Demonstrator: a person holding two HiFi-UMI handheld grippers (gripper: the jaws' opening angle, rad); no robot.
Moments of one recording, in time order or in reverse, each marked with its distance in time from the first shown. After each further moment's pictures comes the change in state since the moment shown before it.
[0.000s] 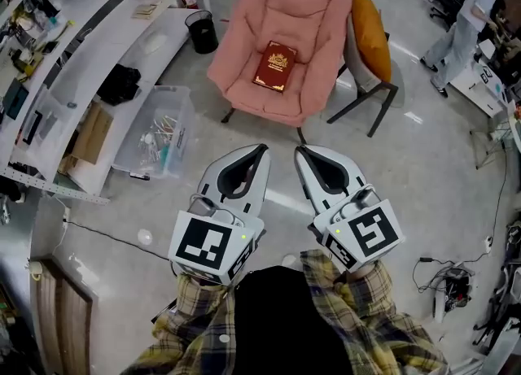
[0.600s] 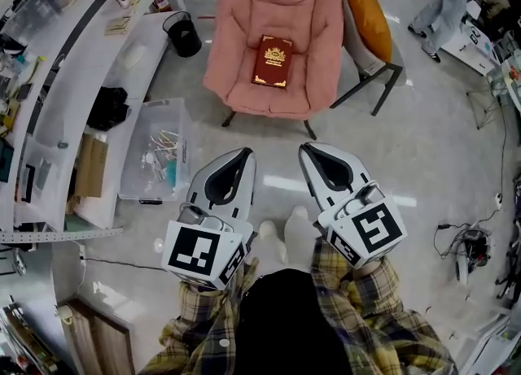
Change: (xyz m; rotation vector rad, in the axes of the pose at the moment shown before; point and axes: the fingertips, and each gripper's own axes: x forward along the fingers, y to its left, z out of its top) left arm 0.021 0.145 -0.011 -0.025 0.079 -0.079; right arm 0.122 -0.011 -0.018 0.053 0.073 -0.161
